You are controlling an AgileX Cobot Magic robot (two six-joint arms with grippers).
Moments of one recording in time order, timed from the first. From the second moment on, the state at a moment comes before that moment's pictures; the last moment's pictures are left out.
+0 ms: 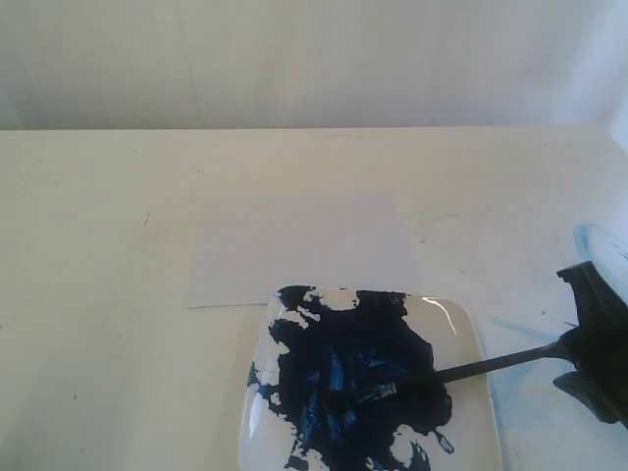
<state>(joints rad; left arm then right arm) 0.02 0.00 0.02 -0.02 0.42 0.10 0.23 1.19 -0.34 0.66 0.22 0.64</state>
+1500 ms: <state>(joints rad) 0.02 0.00 0.02 -0.02 0.42 0.10 0.23 1.36 -0.35 0.77 0.10 0.64</state>
